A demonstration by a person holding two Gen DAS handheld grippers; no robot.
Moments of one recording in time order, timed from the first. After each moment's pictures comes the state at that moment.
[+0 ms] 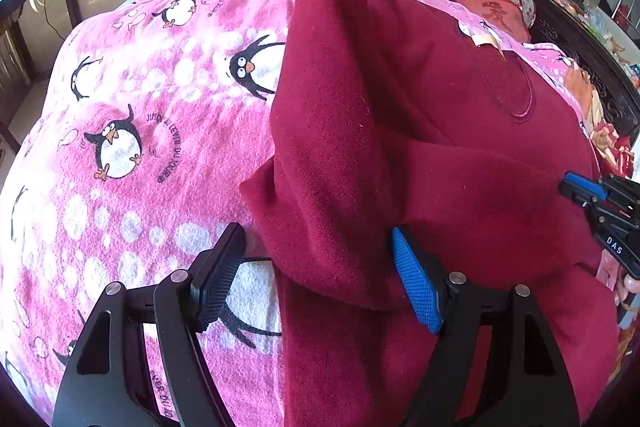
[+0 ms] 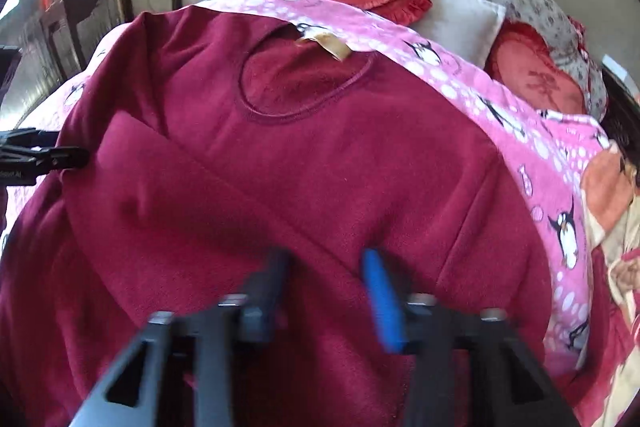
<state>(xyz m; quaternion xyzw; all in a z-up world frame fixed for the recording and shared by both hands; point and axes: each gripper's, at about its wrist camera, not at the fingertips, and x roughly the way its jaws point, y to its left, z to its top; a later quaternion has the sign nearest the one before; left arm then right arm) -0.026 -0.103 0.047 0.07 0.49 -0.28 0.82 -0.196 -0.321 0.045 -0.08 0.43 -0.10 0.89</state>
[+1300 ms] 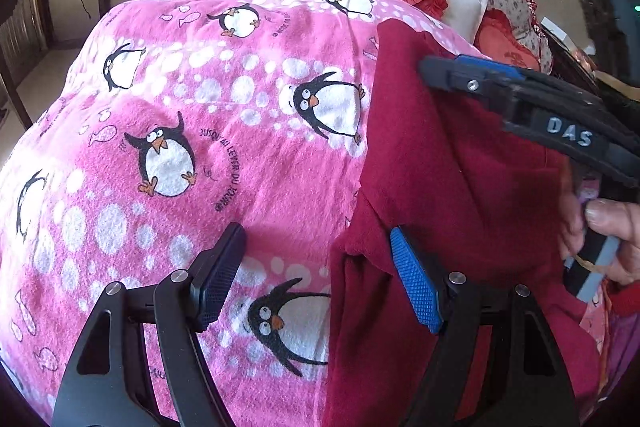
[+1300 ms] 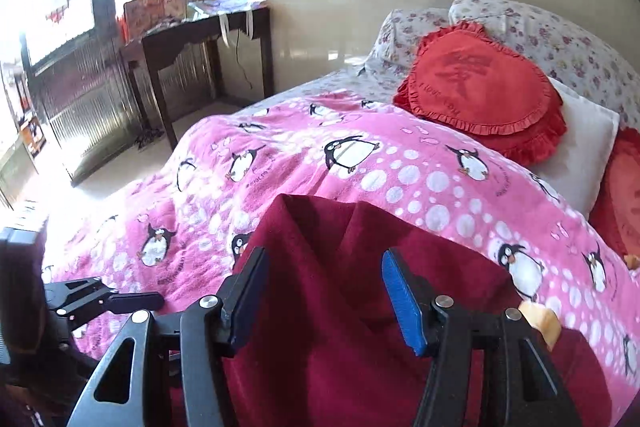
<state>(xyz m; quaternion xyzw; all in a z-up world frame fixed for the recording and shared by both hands) 0.003 -0.070 0.051 -0.02 0.48 -0.26 0.84 0.007 -0.209 0.089 -0.07 0.35 0.08 0.93</state>
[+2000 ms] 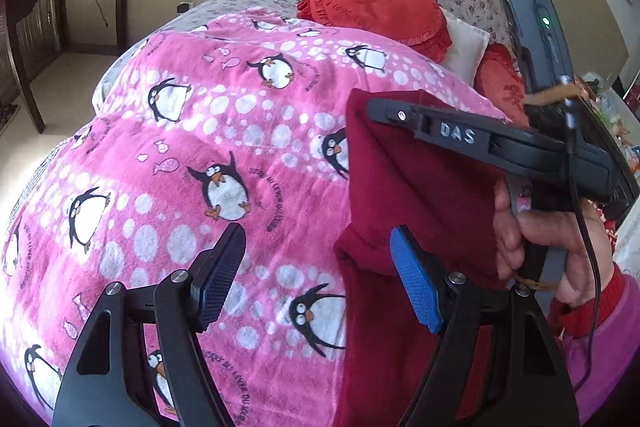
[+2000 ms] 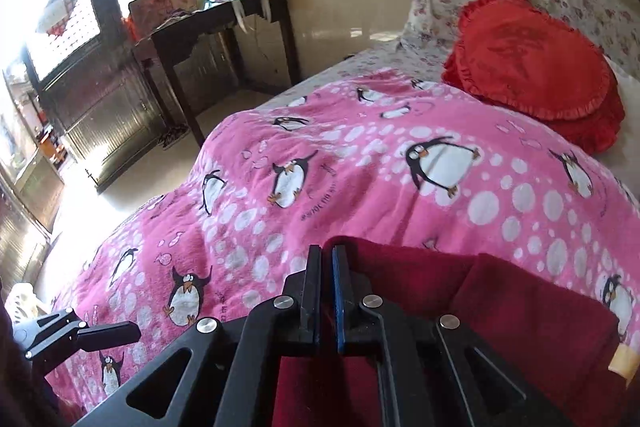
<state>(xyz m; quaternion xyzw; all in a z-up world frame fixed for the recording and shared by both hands) -0.005 -0.043 0.096 -0.04 0.44 -0.25 0.86 0.034 -0.188 0.084 0.01 0.38 0.10 0.92</state>
